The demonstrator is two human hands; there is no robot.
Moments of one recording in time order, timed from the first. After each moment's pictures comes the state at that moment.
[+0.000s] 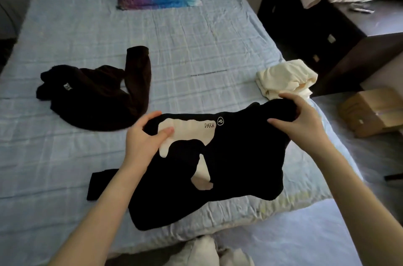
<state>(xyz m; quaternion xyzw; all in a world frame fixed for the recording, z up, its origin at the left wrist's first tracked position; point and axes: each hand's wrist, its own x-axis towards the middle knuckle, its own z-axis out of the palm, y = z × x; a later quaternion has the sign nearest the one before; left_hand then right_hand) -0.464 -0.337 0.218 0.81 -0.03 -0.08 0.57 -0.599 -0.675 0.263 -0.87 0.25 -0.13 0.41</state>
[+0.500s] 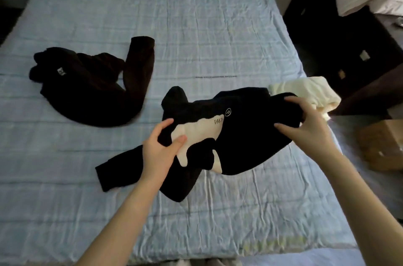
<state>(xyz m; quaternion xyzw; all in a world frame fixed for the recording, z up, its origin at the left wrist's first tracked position) -0.438 -0.445 0.157 0.78 0.03 -0.06 0.62 -0.498 -0.785 0.216 -0.89 0.18 -0.10 0.41</state>
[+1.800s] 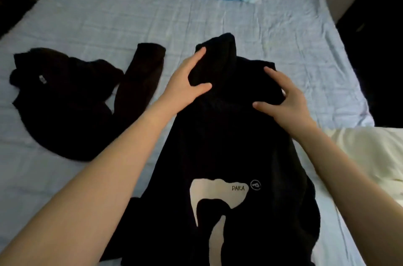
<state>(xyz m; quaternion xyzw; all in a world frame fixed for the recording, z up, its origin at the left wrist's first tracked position) -0.102 -0.559 0.078 0.83 -0.15 -0.07 0.54 -0.184 -0.817 0.079 -0.87 0.04 -0.05 0.50</state>
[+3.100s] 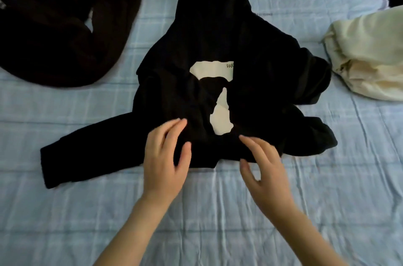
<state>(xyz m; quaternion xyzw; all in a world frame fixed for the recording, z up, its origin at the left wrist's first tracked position) -0.445 -0.480 -0.098 0.92 -0.15 0.10 0.36 -0.523 -0.690 -0.103 -0.93 0.07 -0.06 0.36</state>
